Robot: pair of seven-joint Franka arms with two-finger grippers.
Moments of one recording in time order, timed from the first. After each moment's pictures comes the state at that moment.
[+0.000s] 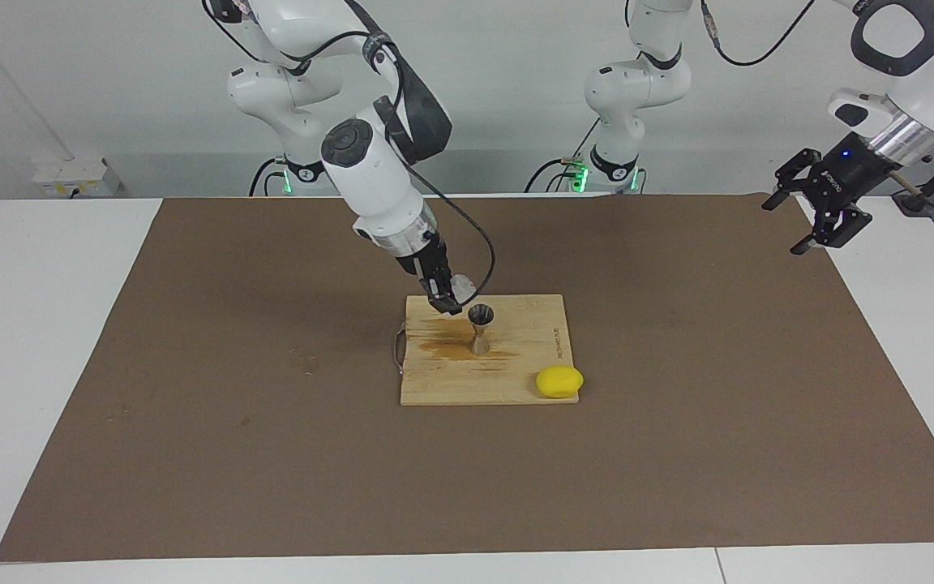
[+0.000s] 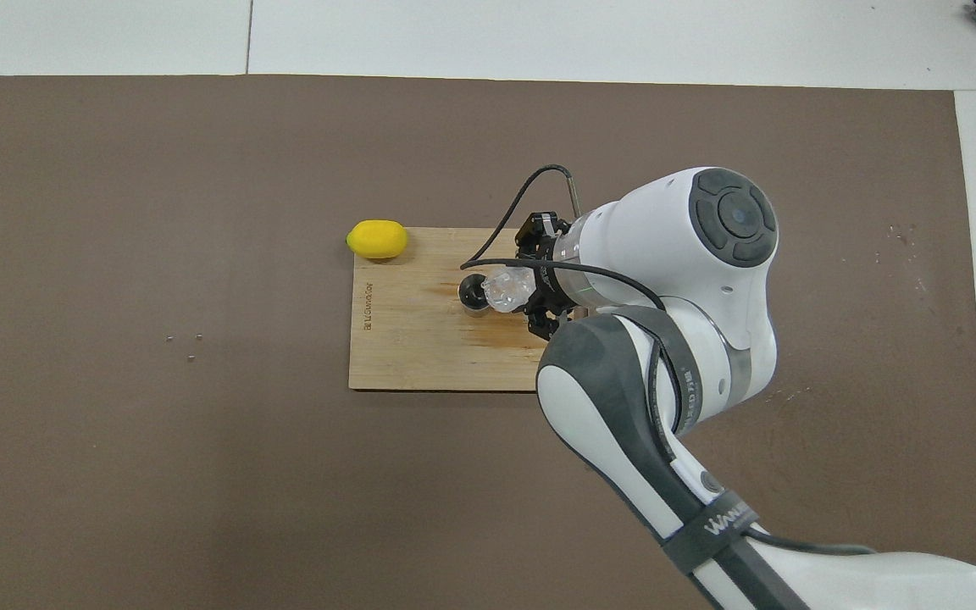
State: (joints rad) left arm 0.13 -0.03 0.04 -1.66 -0.28 1.61 1.56; right arm 0.38 0.24 0.09 -1.75 0.32 2.18 1.73
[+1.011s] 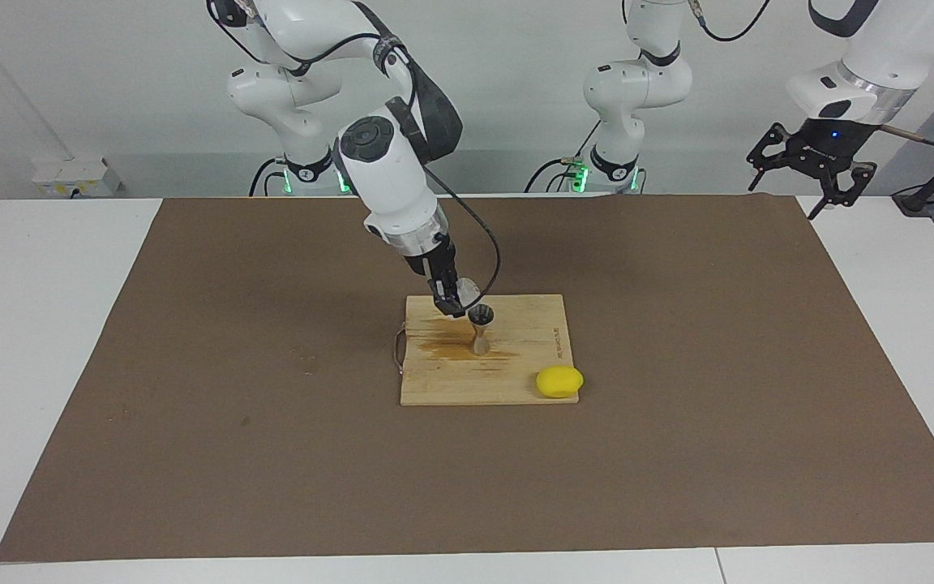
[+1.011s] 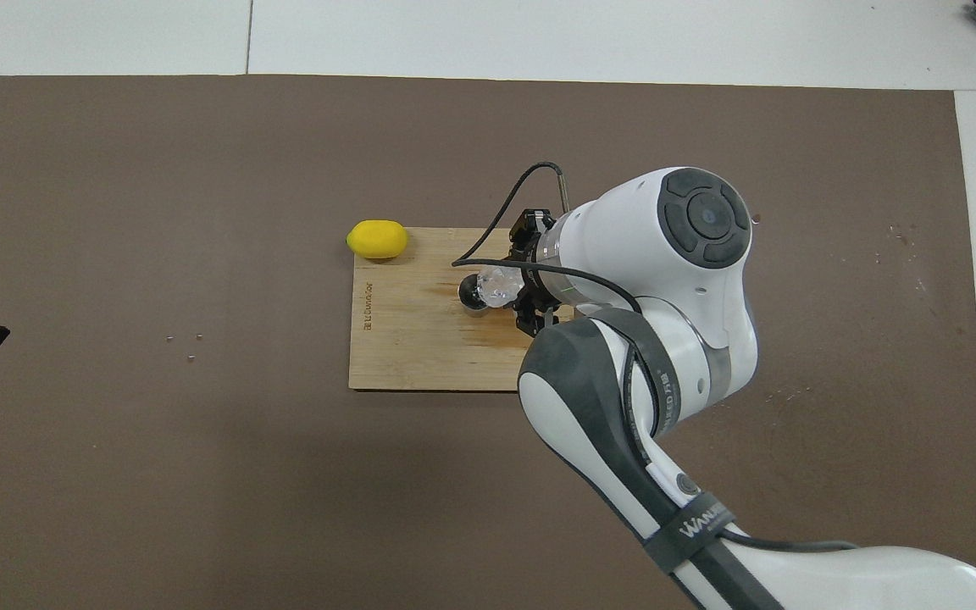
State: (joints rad) left arm 0.06 -0.14 -0.03 -1.69 -0.02 1.59 0.68; right arm 0.40 0.27 0.09 -1.72 0.27 2.18 1.85
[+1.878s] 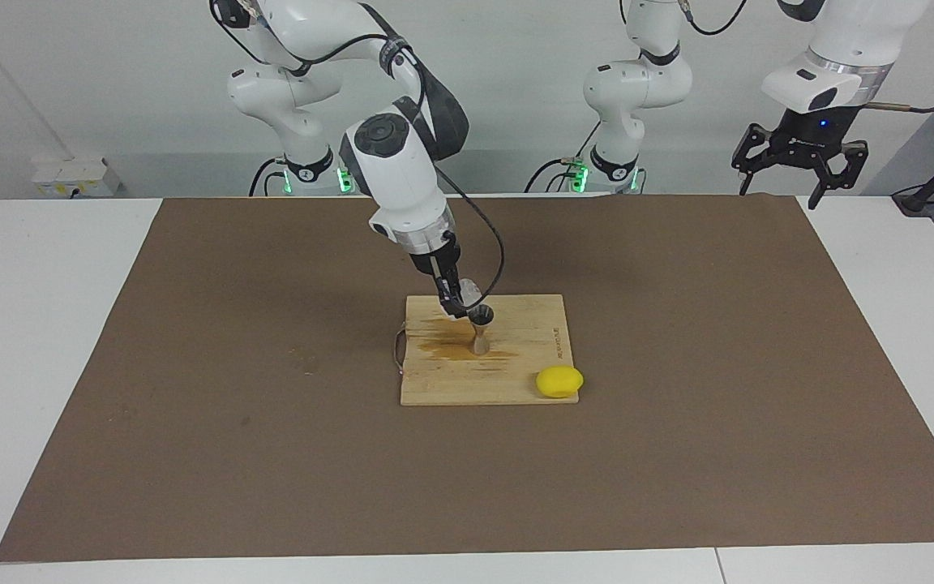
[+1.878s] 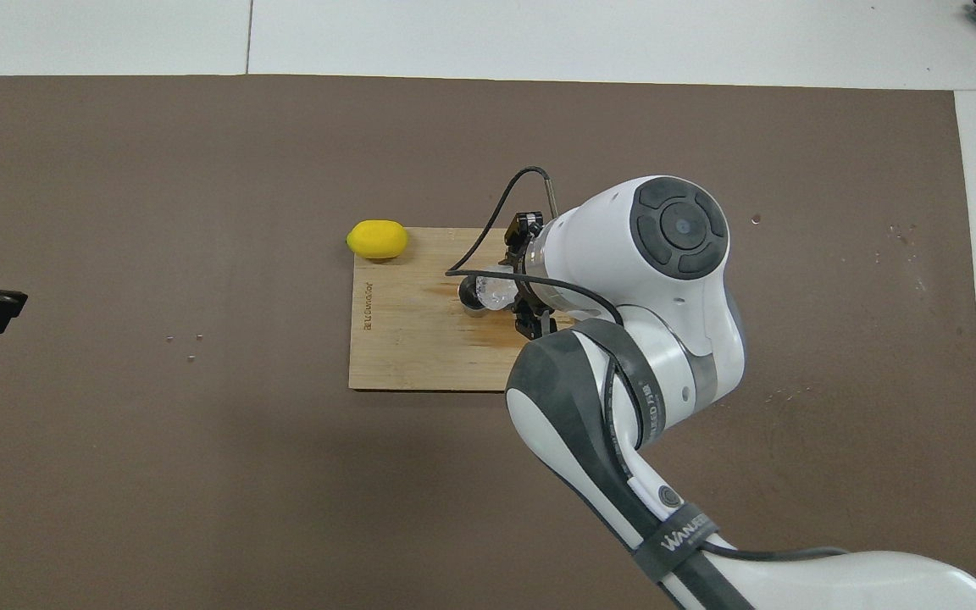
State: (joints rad) left arm 0.04 -0.15 -0.08 -1.68 0.05 1.66 0.46; right arm 0.42 0.27 0.09 -1.71 0.20 2.18 1.86
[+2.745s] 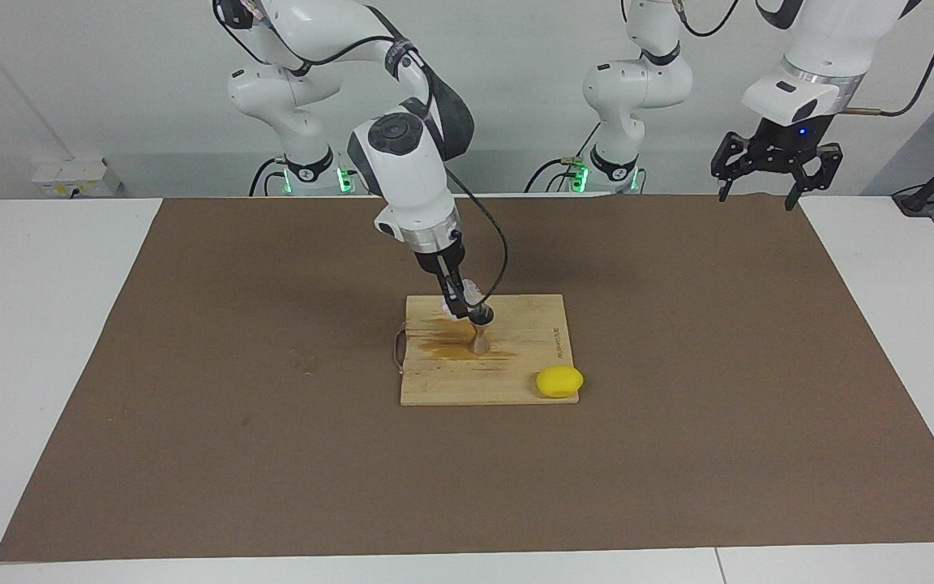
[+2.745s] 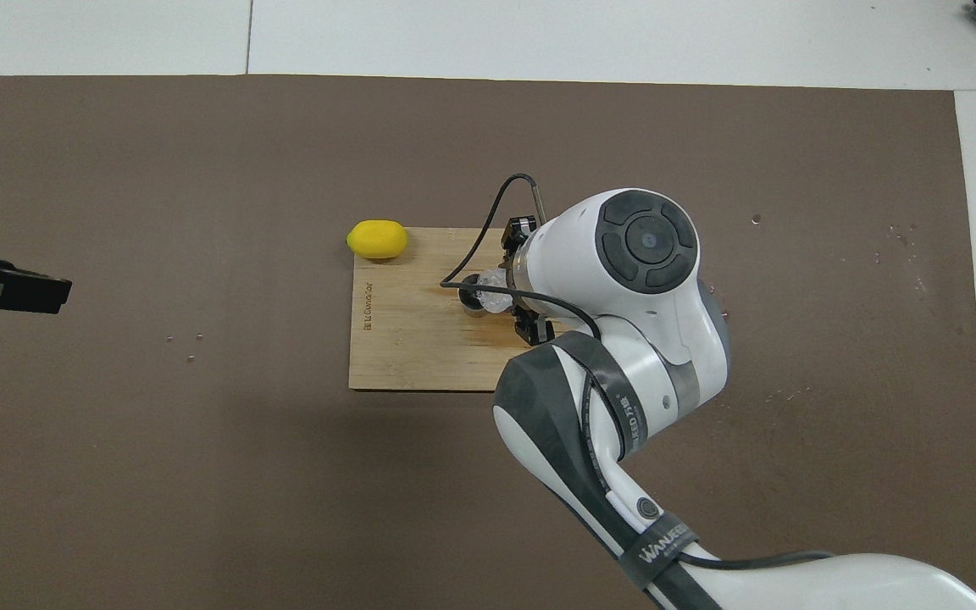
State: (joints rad) left arm 0.00 -0.13 -0.08 -1.72 0.05 1.72 0.27; right arm 0.44 0.28 0.09 -1.71 0.11 2.18 1.89
